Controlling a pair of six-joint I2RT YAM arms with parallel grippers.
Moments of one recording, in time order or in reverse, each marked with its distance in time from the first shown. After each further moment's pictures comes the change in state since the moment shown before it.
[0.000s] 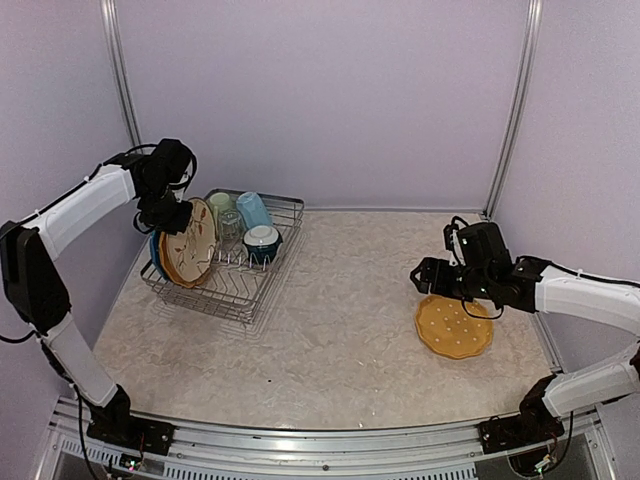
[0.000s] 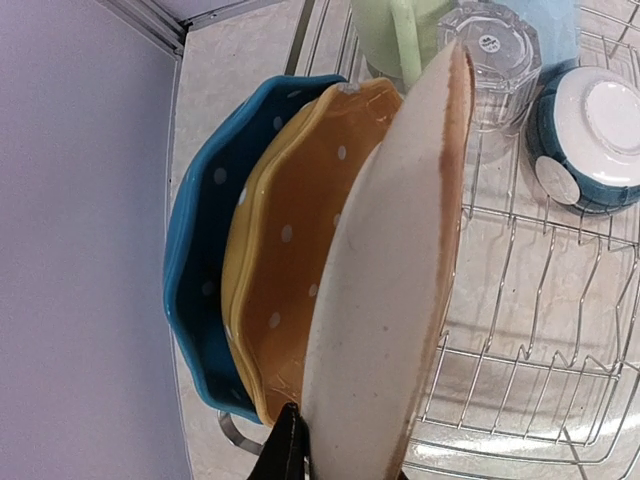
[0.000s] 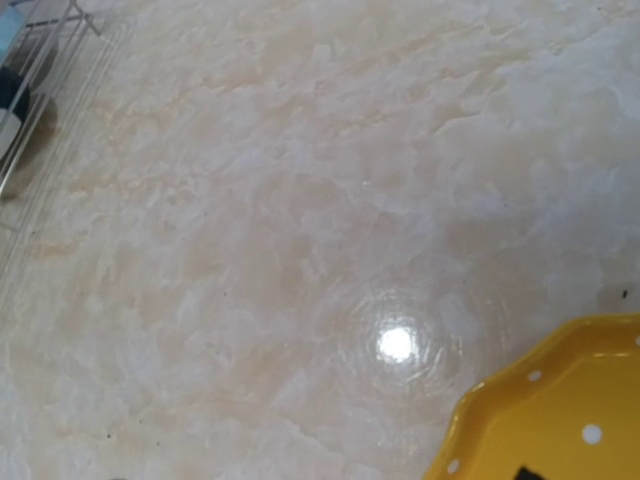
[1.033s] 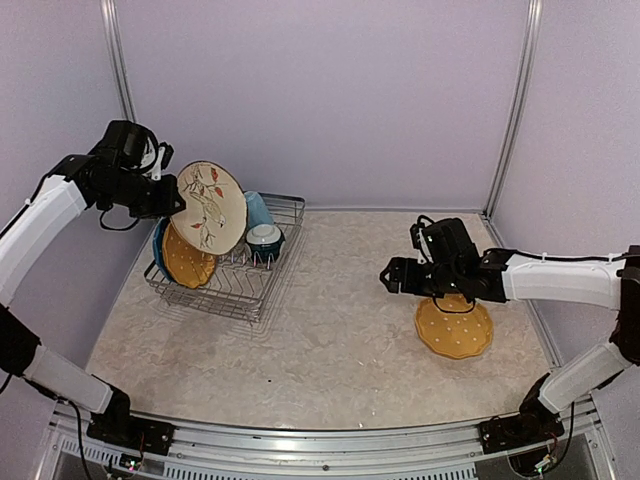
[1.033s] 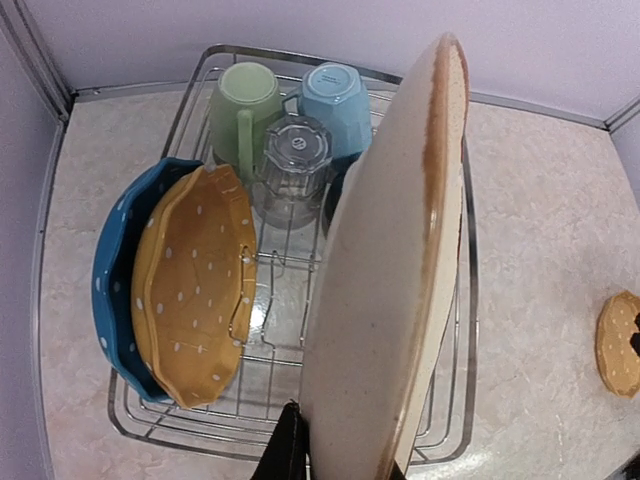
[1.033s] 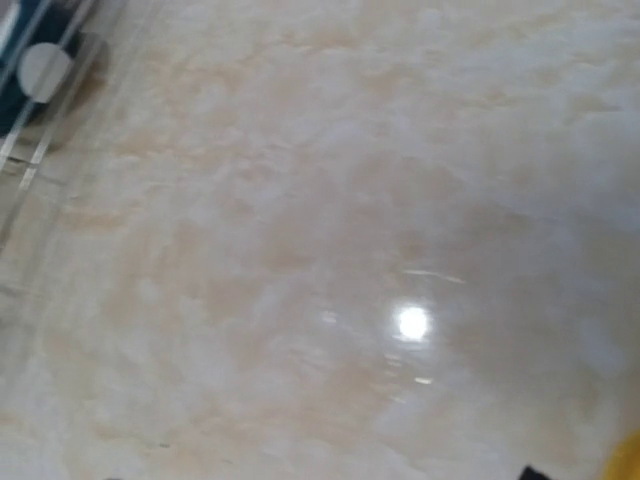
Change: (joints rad) left arm 0.019 -0.287 -0.082 0.122 0.354 -0.140; right arm 0.092 0.208 0.119 0.053 -0.006 0.006
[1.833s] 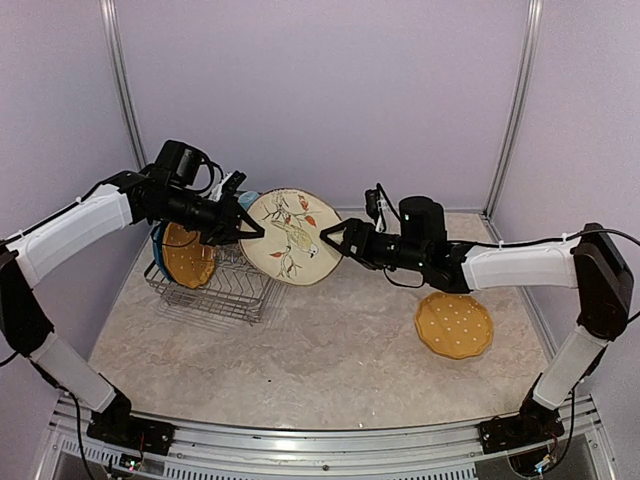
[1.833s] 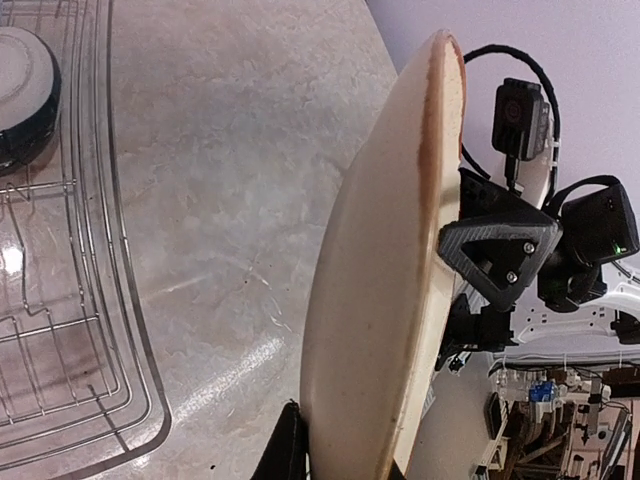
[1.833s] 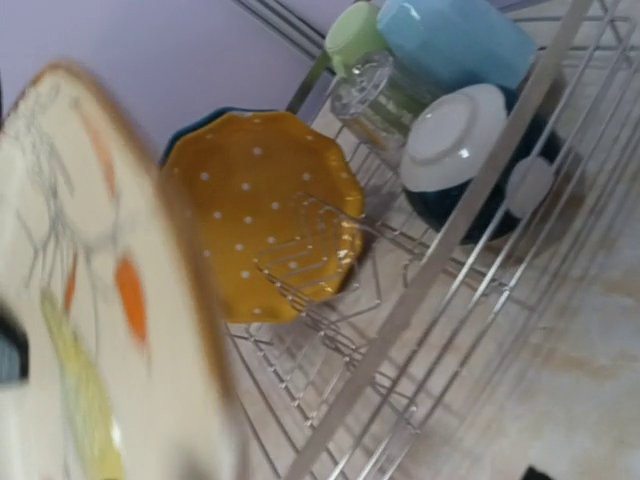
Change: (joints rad) left arm -0.165 0.129 -0.115 0.240 0.645 -0.256; right arm 0.066 0.249 0.178 0.547 -0.354 0.203
